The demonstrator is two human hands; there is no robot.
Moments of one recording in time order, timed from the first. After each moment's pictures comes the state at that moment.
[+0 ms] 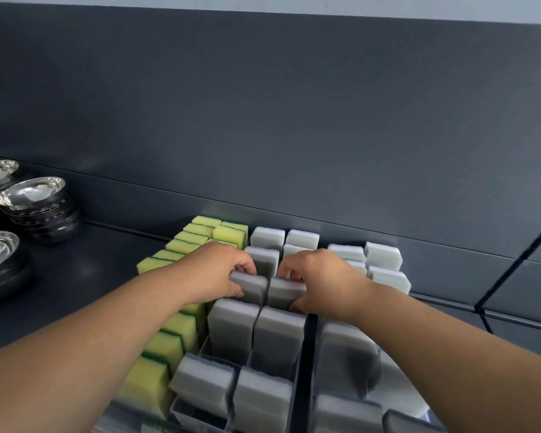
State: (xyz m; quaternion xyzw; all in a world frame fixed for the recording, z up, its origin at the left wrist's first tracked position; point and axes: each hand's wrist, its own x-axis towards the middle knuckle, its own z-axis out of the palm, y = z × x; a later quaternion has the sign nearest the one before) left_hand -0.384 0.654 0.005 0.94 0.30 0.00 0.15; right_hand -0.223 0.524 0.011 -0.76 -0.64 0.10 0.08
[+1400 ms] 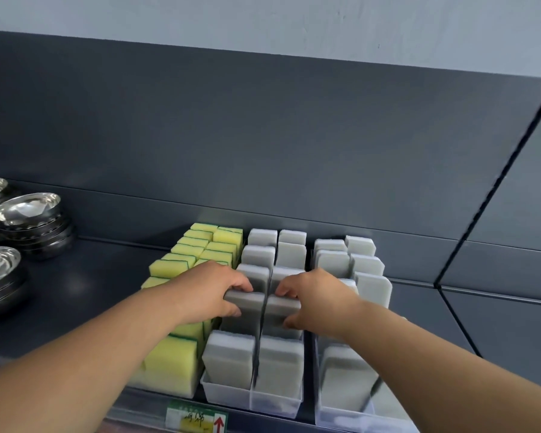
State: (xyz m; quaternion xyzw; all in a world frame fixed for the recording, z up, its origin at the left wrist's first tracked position) left_hand -0.433 0.634 0.003 0.97 0.21 -0.02 0.13; right_hand -0.286 0.481 0.010 -0.80 -0.58 0.10 0.06
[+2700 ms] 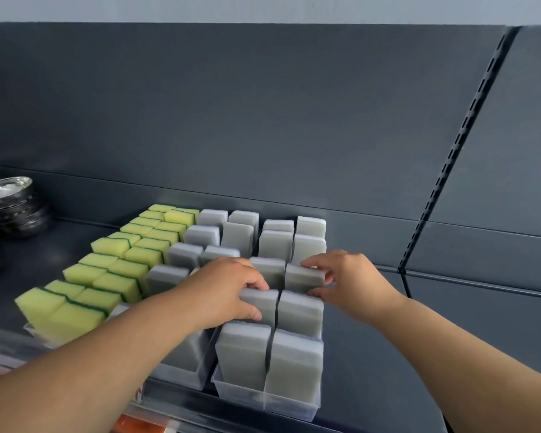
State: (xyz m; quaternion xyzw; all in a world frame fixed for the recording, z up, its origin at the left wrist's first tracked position) left_hand -0.341 0.507 0.001 0.96 0.22 0.03 0.14; right_hand -0.147 0.371 -0.015 -0.78 -0.57 0.08 0.23
